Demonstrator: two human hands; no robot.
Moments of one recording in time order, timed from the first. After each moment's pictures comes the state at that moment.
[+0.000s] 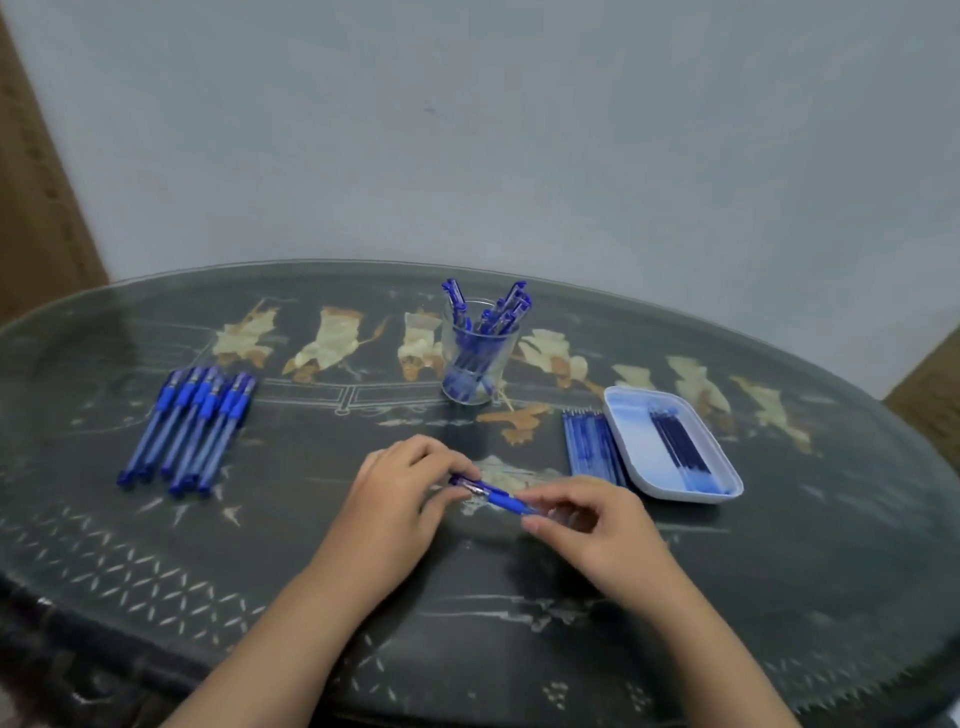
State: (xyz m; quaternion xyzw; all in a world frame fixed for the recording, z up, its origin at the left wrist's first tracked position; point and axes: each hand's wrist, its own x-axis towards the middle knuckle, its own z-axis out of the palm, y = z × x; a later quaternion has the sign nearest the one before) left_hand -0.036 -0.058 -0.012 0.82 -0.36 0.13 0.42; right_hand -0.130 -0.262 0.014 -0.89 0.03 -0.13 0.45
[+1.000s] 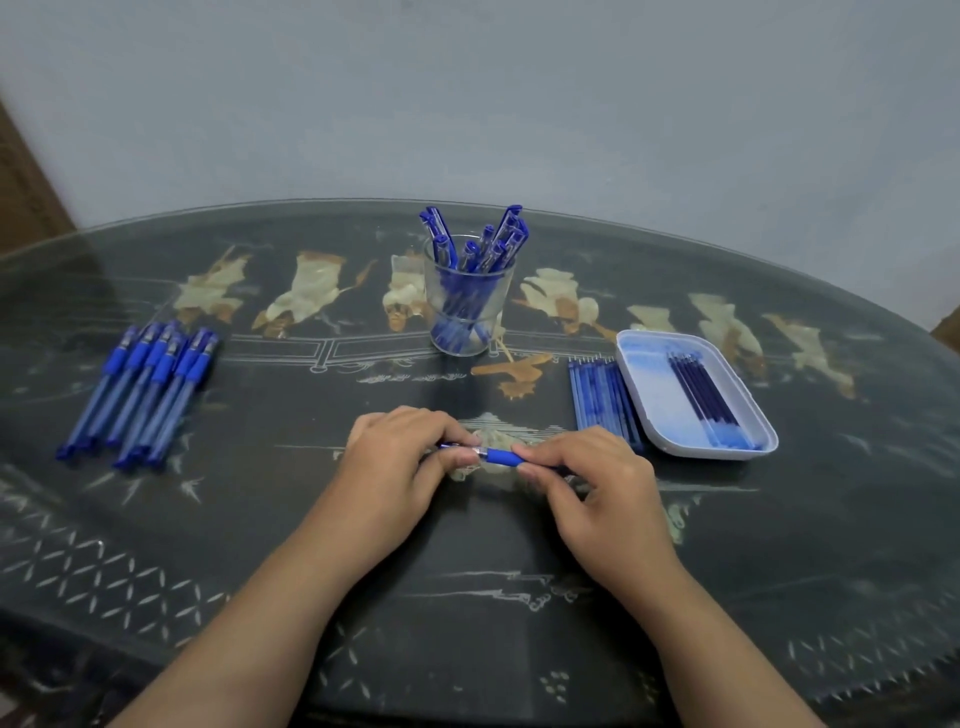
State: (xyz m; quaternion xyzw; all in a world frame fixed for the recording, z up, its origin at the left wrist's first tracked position) left_hand -0.026 -0.078 -0.023 0.82 -0.36 0.11 0.42; right_hand -0.115 -0.269 -0.024 -0.89 -0.06 -0.33 0.31
